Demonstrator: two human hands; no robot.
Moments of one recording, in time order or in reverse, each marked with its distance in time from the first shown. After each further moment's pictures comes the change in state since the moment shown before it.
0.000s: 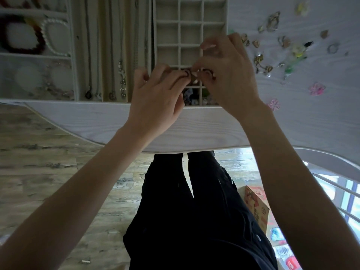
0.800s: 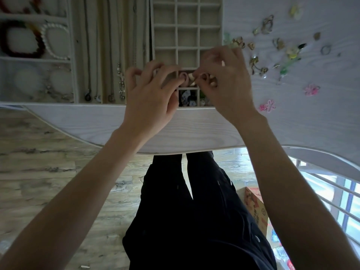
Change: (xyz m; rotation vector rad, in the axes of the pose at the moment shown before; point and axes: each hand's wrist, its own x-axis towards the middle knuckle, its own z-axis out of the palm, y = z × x) left_hand -0.002 -0.006 0.000 -0.051 0.064 -0.057; right_hand -0.012 -0.002 0.001 0.085 0.016 0.142
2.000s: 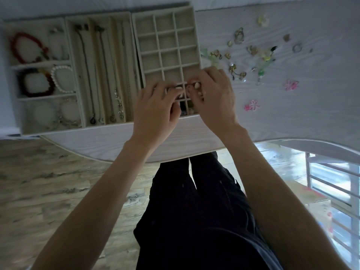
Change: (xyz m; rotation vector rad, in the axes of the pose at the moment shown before) left_hand 0.017 0.021 -0.004 -0.140 -0.018 -0.013; right_hand -0.016 -0.012 -0.004 0.093 0.206 0.143
